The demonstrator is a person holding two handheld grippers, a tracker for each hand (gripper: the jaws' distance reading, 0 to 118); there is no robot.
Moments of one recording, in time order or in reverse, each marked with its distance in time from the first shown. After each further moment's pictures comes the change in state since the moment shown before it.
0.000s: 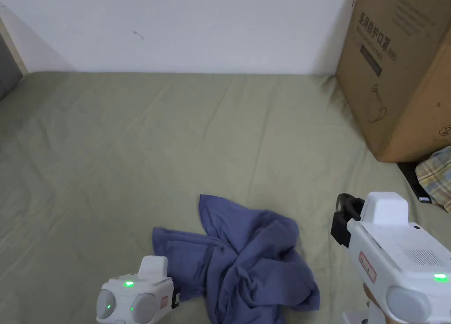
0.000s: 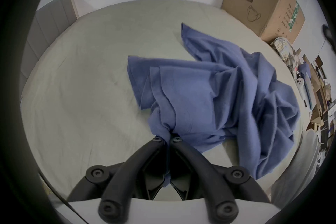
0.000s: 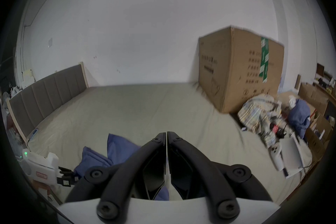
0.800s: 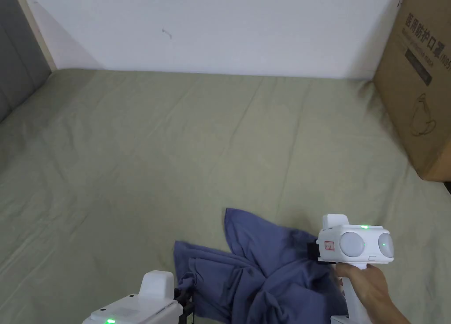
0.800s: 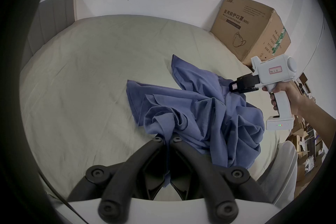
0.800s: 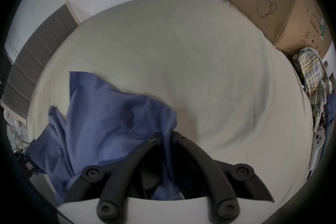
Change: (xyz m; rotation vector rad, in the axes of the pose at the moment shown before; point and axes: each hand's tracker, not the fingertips) left arm -0.024 0.009 0.040 0.122 -0.151 0.079; right arm 0.004 -0.068 -0.245 -0.627 0.089 0.012
